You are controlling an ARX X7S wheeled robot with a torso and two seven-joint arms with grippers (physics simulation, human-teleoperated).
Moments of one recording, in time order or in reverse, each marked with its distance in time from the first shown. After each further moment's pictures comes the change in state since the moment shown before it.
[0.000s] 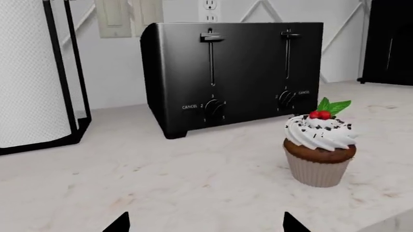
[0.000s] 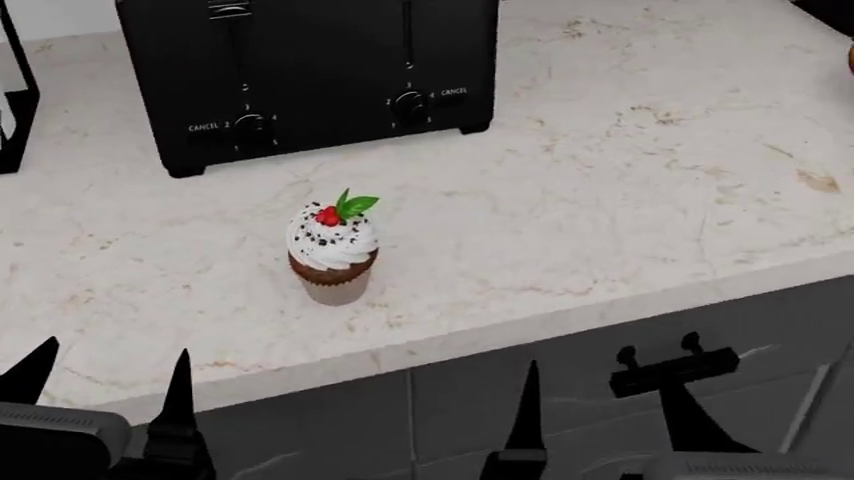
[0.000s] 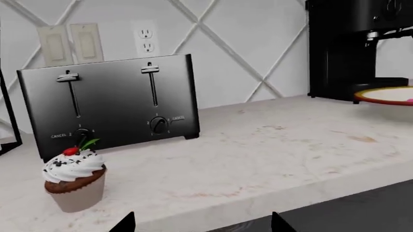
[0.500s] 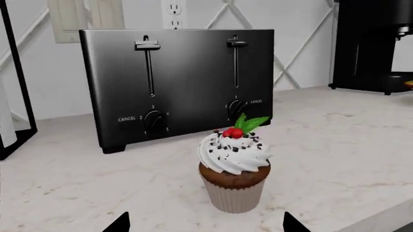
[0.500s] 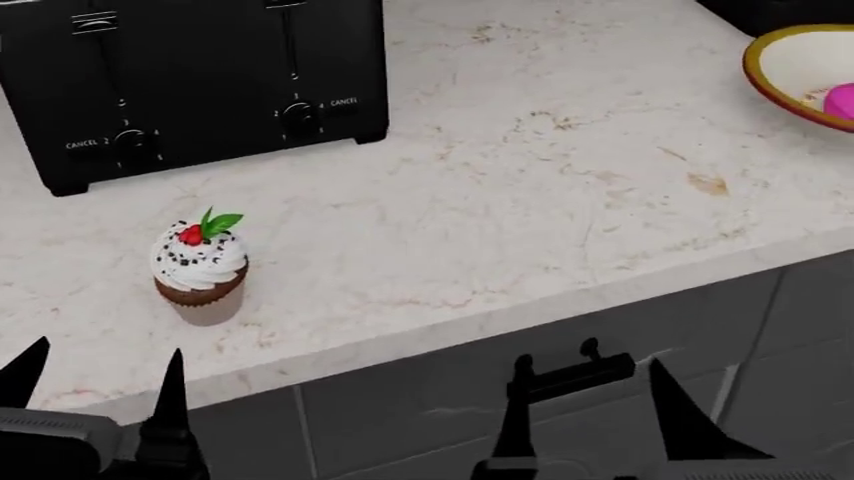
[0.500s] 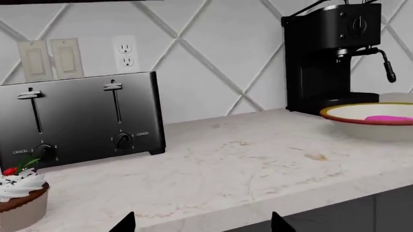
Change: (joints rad) left arm 0.012 -0.018 0.004 0.031 -0.018 -0.004 -0.022; right arm -0.018 0.022 -0.018 -0.039 0.023 -0.026 -0.003
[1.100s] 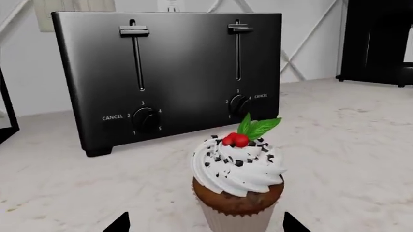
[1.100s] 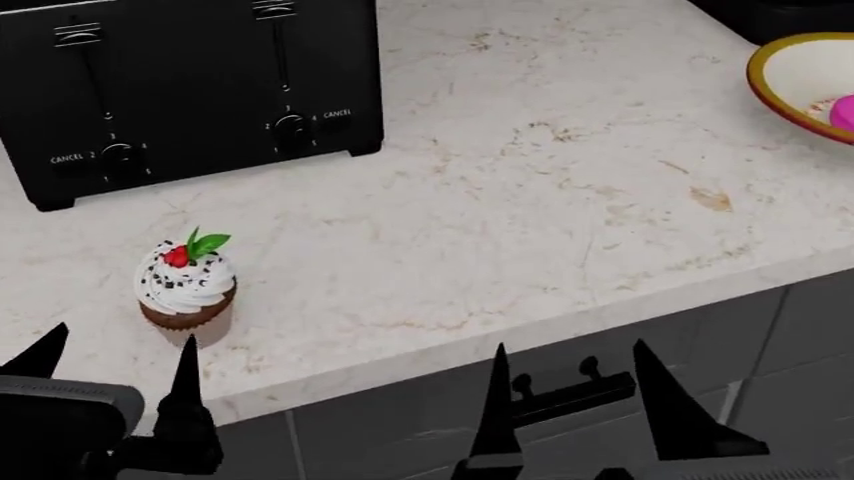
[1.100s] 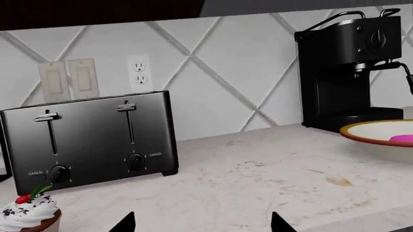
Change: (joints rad) left arm -0.083 0.000 0.026 -0.095 -0.009 -0.018 -0.015; right arm 0.006 0.013 -0.020 -0.056 0.043 -0.007 0.008
